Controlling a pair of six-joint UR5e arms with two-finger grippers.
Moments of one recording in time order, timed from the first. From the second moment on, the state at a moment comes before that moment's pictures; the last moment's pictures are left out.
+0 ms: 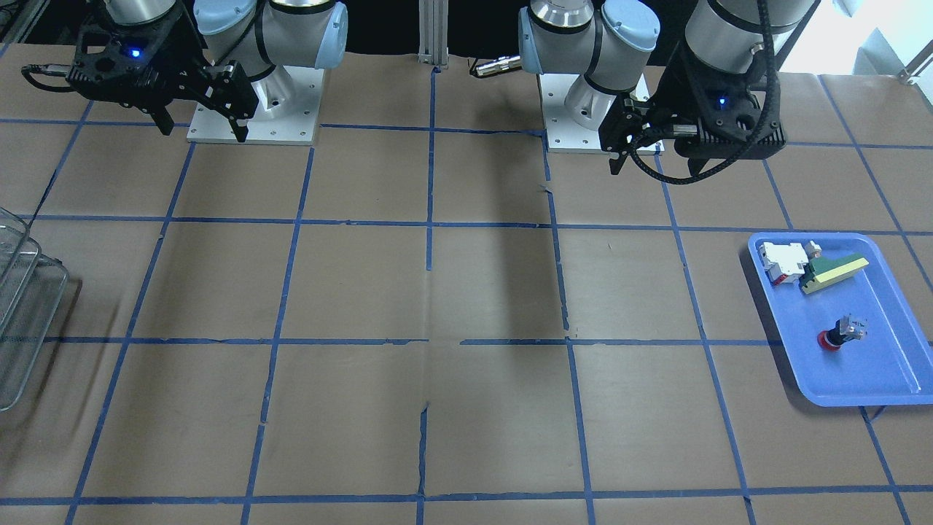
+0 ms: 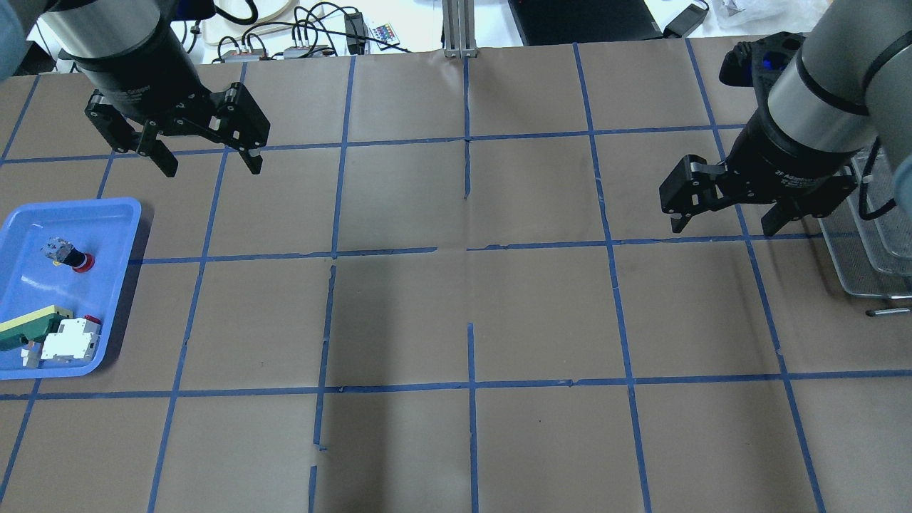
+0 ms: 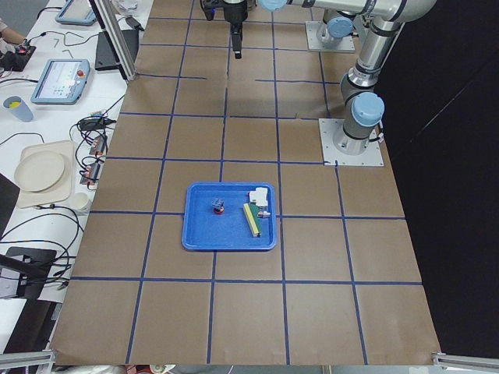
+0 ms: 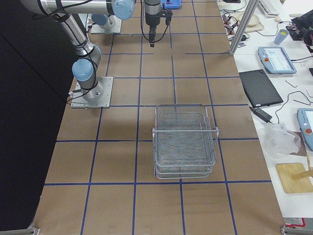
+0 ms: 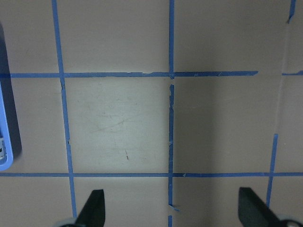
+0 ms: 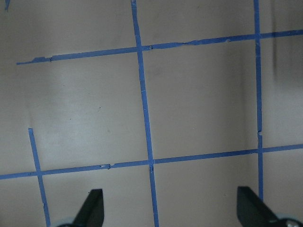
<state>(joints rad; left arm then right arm) -1.55 -1.59 -1.45 -1.73 1.59 0.02 1.50 -1.78 1.76 -1.55 -1.57 0.02</state>
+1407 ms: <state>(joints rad) -1.29 -1.64 -1.50 -1.68 1.60 0.30 1.52 -1.72 1.70 -1.51 -1.57 0.03</state>
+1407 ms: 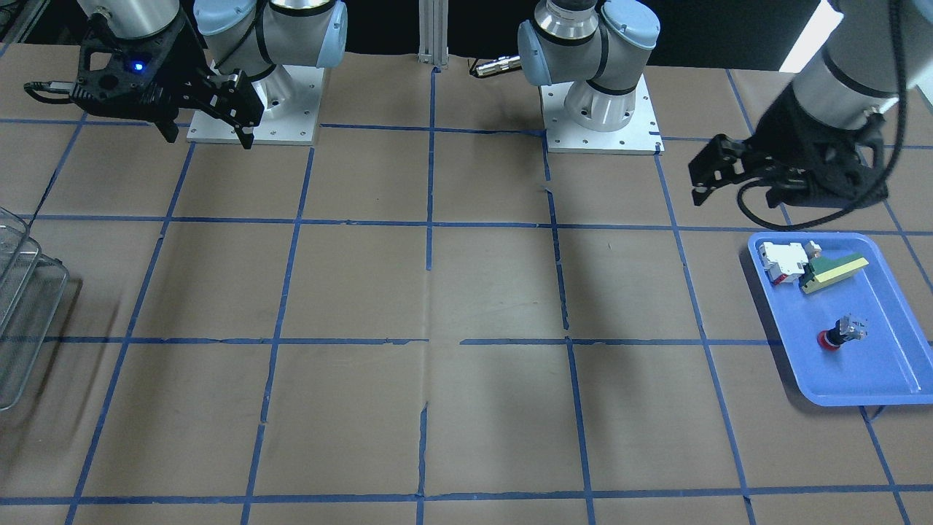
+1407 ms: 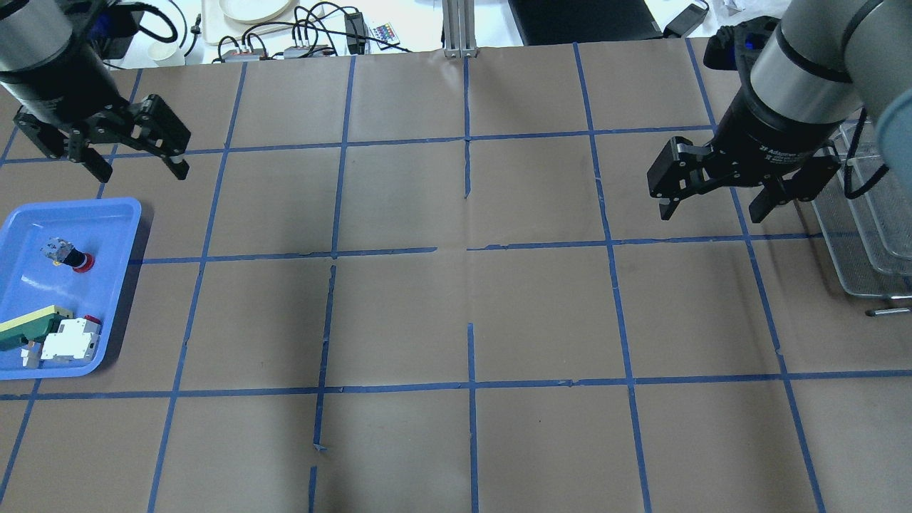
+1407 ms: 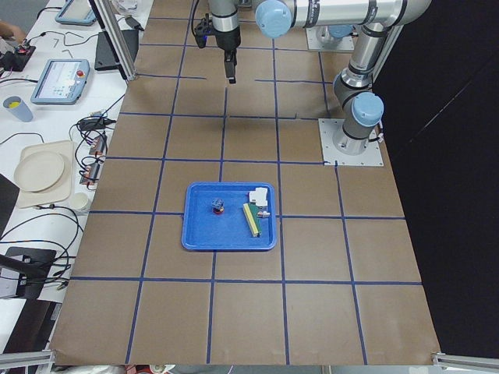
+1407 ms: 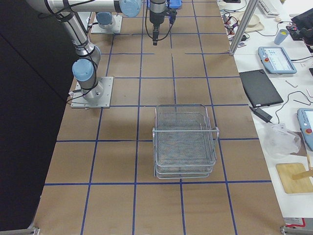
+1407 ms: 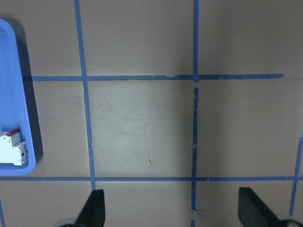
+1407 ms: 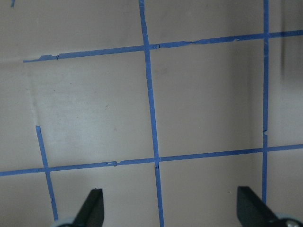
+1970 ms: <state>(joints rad) -1.12 -1.74 -1.51 -1.58 1.60 0.52 1.52 -1.72 1.70 -1.51 -1.56 0.02</state>
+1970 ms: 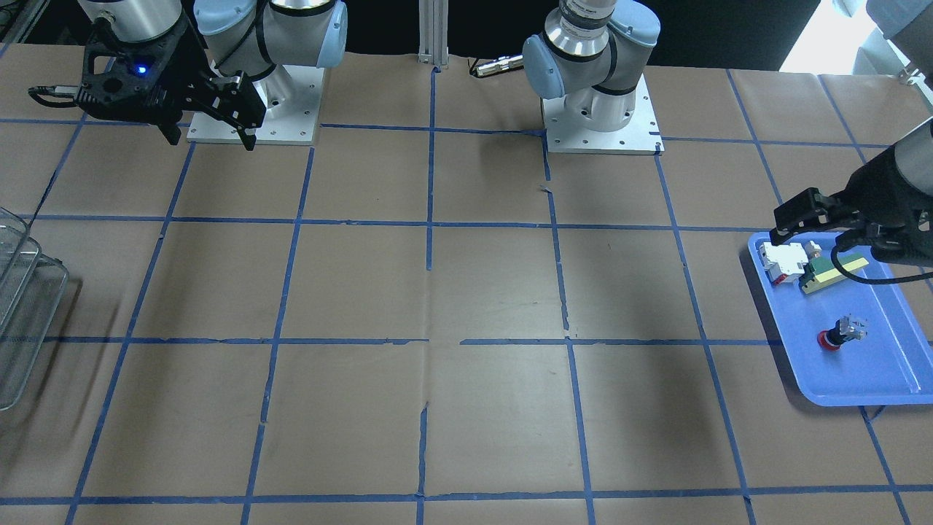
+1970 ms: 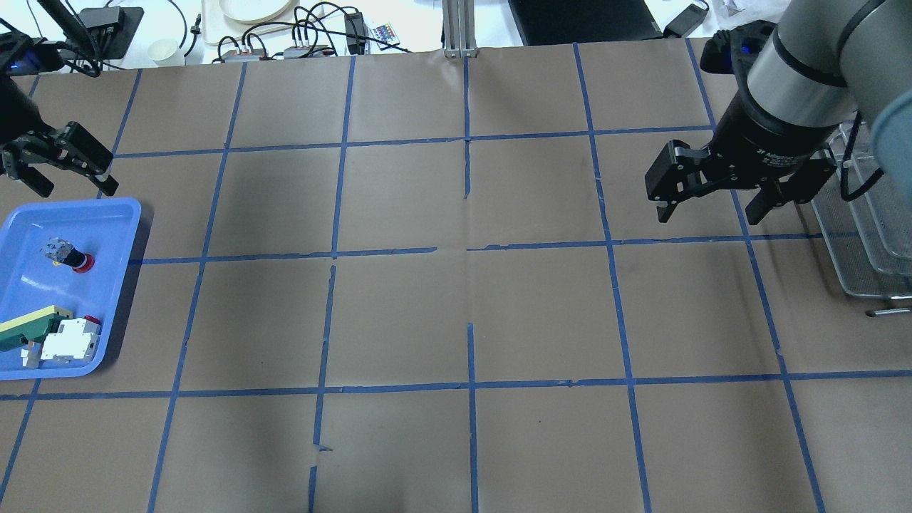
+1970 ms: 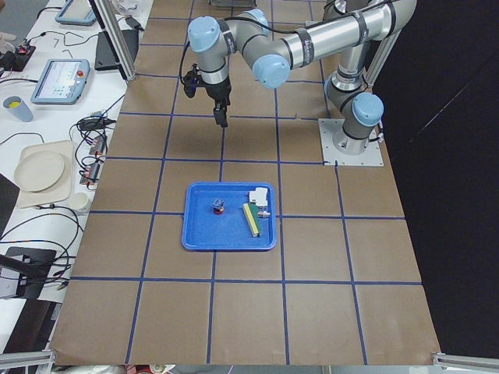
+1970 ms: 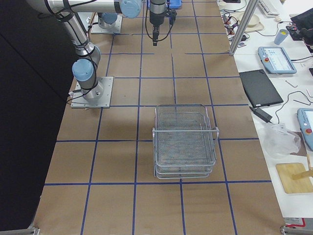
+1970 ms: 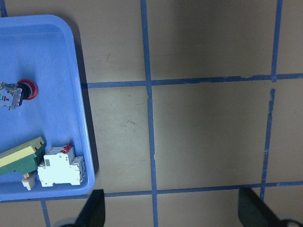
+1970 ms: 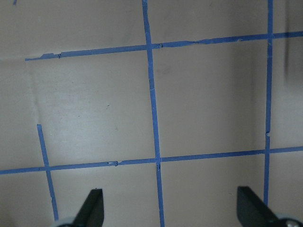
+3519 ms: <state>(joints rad) -0.84 -2.06 -1.57 -1.10 1.57 1.09 1.52 -1.72 1.70 -1.53 -1.55 0.03</state>
